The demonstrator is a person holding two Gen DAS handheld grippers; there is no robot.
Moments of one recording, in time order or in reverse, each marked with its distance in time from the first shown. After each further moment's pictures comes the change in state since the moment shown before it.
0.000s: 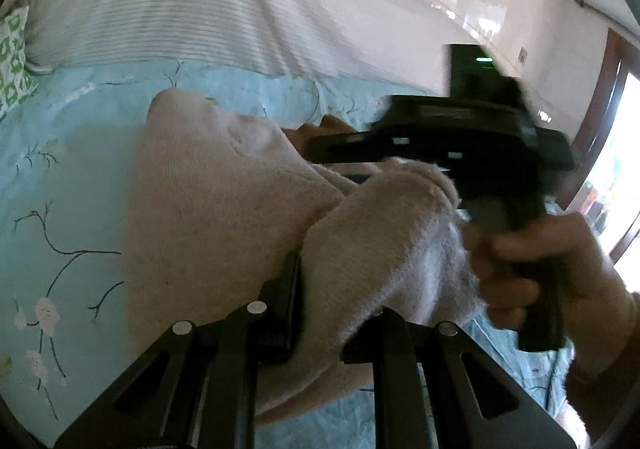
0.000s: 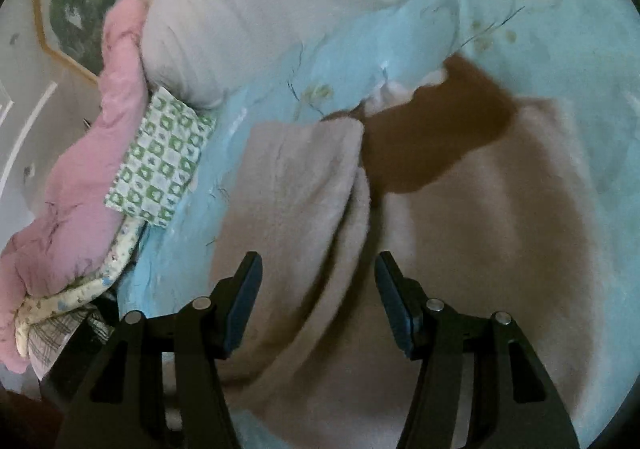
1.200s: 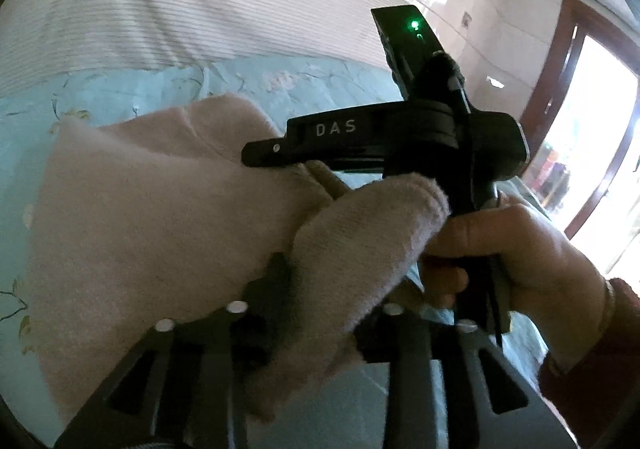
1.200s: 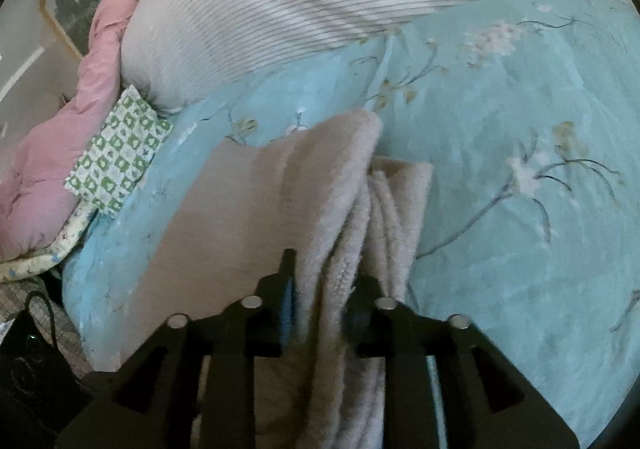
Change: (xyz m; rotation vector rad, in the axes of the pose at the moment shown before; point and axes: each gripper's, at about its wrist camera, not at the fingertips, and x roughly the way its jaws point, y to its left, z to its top) left arm 0.057 -0.106 0.004 0.120 0.081 -0.176; right arm -0.058 -0.061 -0.005 -0.150 -0.101 -0.197
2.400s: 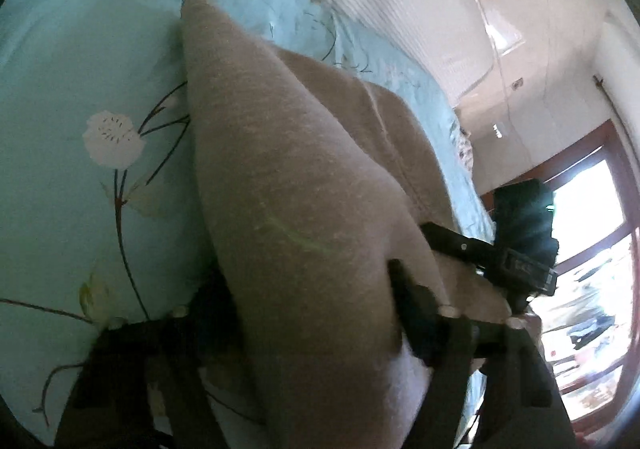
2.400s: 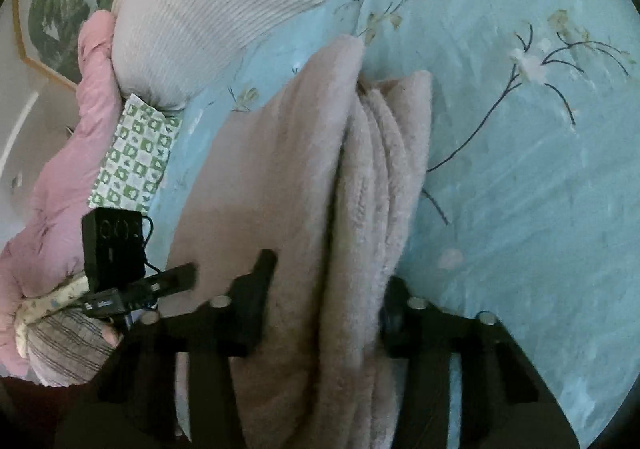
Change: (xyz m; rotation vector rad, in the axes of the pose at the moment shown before) left arm 0.014 0.196 0.025 -0.431 0.194 -0.193; right arm 0.008 -0.006 -0.029 0.176 0.117 0.125
